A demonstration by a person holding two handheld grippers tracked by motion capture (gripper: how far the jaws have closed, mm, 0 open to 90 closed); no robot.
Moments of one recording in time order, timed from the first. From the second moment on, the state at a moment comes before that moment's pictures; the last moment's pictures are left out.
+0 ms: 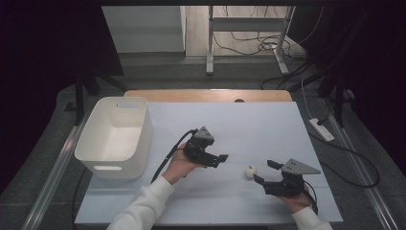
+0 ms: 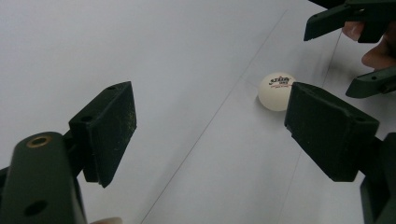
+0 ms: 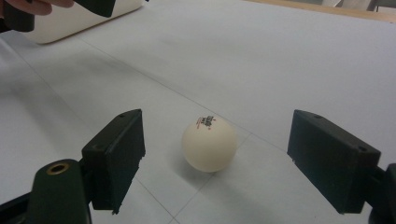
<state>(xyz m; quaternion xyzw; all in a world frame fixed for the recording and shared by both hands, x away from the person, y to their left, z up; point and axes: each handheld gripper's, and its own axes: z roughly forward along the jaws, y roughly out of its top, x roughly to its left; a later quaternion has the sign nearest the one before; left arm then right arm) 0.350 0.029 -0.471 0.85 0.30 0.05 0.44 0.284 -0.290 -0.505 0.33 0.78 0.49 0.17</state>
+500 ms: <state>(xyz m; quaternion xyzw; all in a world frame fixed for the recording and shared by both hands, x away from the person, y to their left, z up) 0.352 0.015 -0.488 0.85 0.28 0.04 0.44 0.284 -0.291 -0.504 0.34 0.78 0.50 0.18</state>
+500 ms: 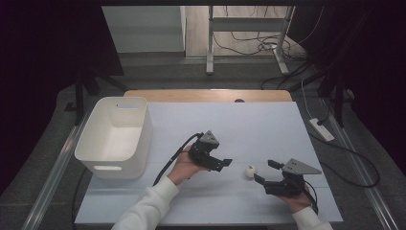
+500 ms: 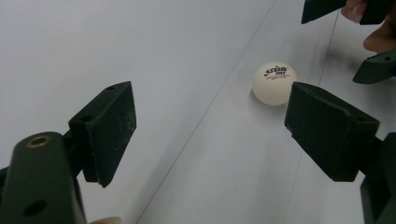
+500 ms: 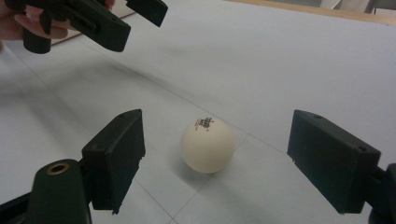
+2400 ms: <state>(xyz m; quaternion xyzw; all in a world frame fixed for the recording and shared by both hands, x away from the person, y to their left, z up) 0.348 -0.036 -0.514 0.88 0.23 0.01 0.42 0.283 -0.292 -0.500 0.34 0.77 0.51 0.18</state>
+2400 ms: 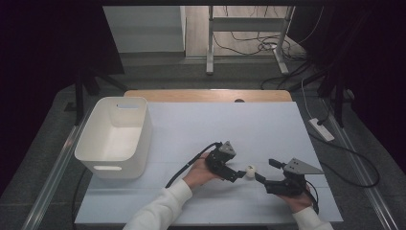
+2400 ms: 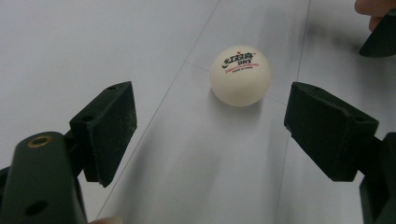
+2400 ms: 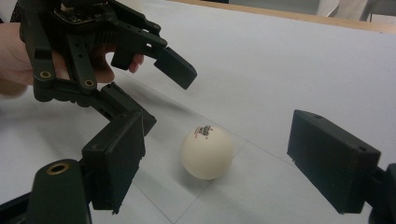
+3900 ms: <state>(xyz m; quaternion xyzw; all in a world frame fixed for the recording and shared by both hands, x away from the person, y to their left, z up) 0.352 -0.080 -0.528 0.89 0.20 -0.01 0.40 0.283 -0.291 -0.500 0.34 0.77 0.51 0.18</state>
